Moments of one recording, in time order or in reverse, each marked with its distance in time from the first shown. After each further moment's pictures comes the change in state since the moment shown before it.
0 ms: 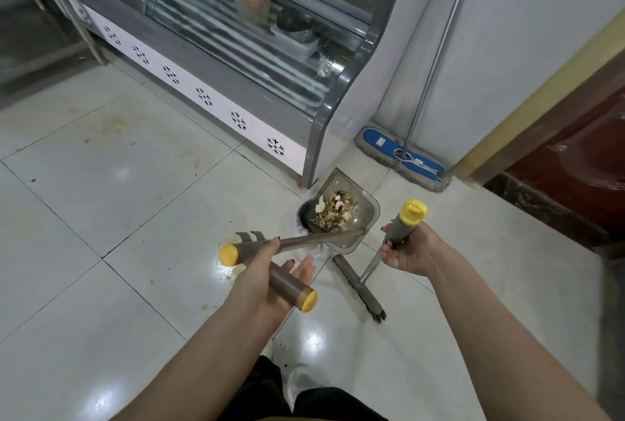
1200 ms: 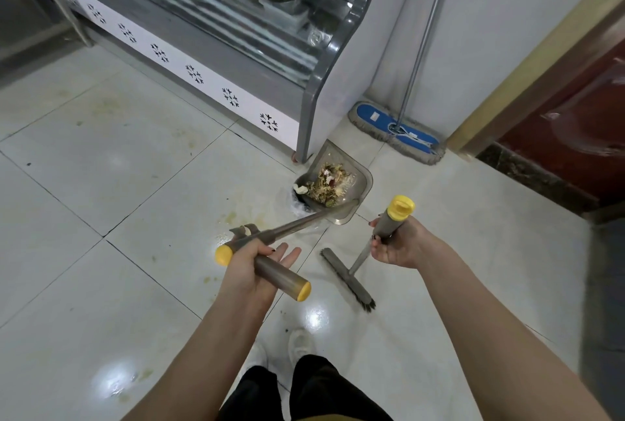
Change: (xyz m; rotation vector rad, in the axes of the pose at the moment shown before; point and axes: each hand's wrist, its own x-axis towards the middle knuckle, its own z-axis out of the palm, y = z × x) left_hand 0.019 -0.041 -0.053 -0.099 -0.044 0.139; right_hand -0.008 0.063 -0.032 -0.005 -0.047 0.070
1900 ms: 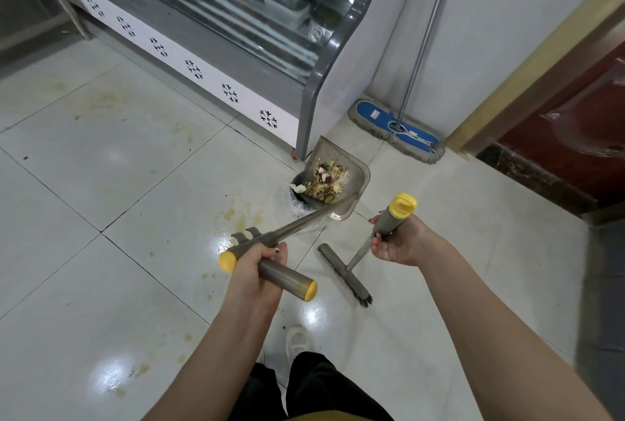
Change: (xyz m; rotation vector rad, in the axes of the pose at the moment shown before) left_hand 0.003 -0.014 -0.001 -0.145 0.063 0.067; right_hand 0.003 -0.004 -0.003 -0.019 0.009 -0.002
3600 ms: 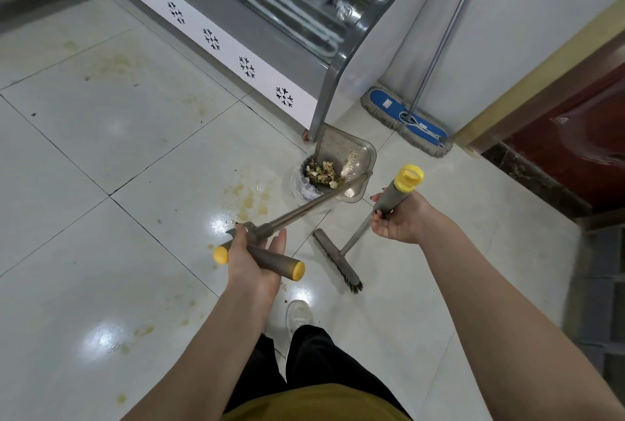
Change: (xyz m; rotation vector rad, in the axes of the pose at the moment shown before) left_hand -0.007 0.037 -0.062 -0.159 0.096 -0.033; right_hand -0.018 0.033 0.054 -0.064 0.030 -0.032
